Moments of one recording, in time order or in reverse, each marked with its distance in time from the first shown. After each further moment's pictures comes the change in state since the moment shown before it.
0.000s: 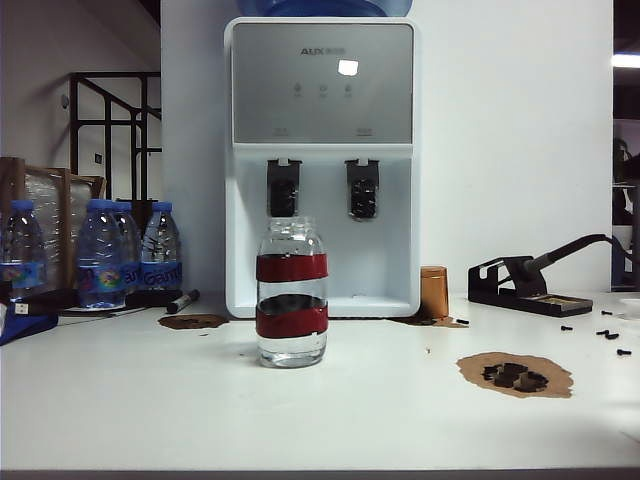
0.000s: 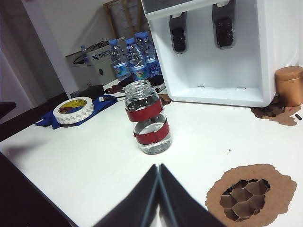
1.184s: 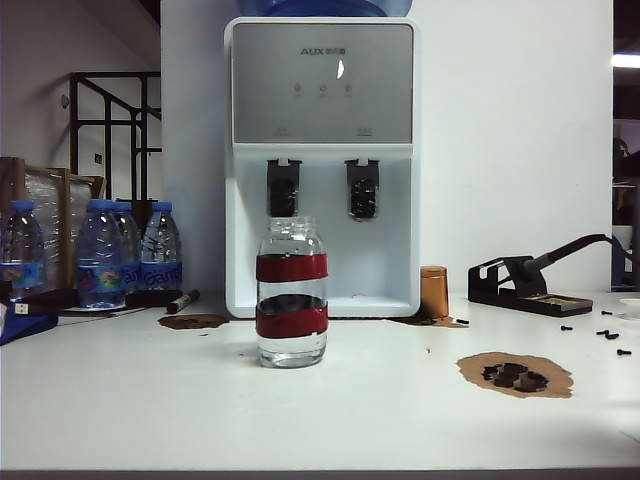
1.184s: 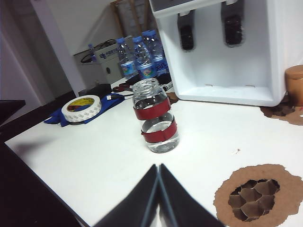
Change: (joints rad) left arm 0.000 0.000 0.000 0.000 0.000 0.000; right arm 0.000 0.000 0.000 0.000 -0.031 0.003
